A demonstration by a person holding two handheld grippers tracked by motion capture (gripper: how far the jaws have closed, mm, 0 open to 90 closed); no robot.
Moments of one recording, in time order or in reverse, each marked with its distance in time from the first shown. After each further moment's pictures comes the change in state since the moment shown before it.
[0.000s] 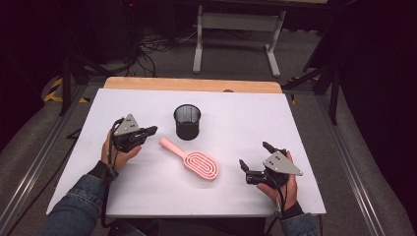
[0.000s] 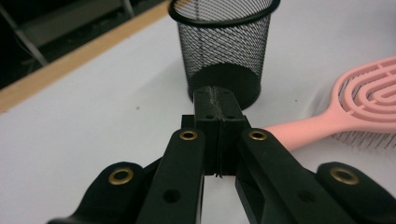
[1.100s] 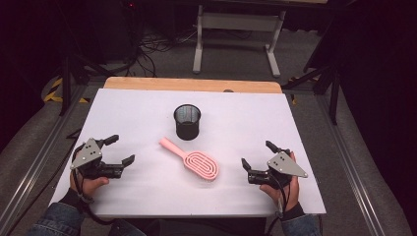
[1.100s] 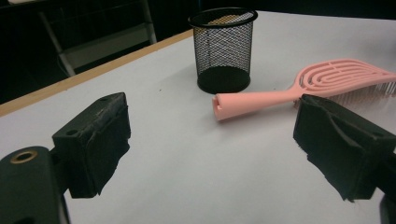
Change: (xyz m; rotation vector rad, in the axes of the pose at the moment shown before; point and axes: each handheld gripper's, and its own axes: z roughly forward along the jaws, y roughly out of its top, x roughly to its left) left arm -0.022 -0.060 -0.091 -0.202 0.093 -0.061; right arm -0.002 0.005 -0.008 -0.045 -0.019 0.027
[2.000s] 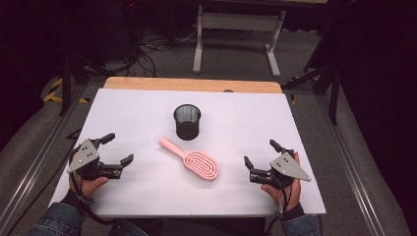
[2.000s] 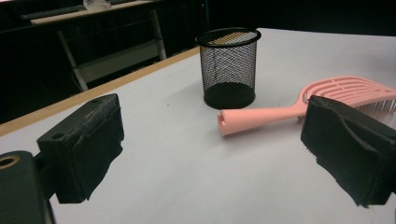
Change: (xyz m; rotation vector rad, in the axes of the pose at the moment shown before) left arm -0.005 0.002 -0.007 -0.061 0.040 0.011; right arm -0.001 0.002 -0.005 -0.048 -0.057 -0.005
